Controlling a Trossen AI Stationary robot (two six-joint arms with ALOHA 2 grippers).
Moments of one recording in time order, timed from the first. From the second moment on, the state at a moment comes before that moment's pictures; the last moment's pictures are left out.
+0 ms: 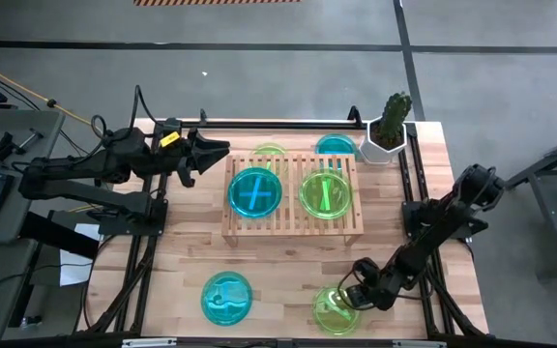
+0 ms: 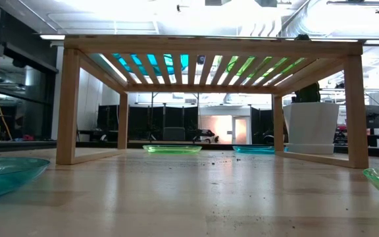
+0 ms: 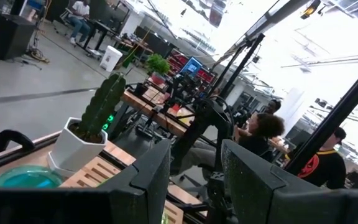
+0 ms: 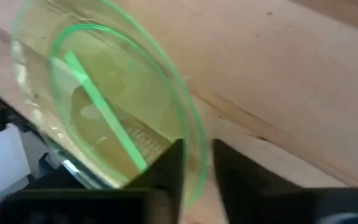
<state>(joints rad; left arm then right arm) 0.03 0.83 0.94 0.02 -0.17 -0.54 0.86 1.61 0.66 -0.06 0.07 2.02</state>
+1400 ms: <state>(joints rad) 0.11 0.71 0.94 0.04 -0.17 -0.48 0.75 1.61 0.72 -0.08 -0.06 1.70</state>
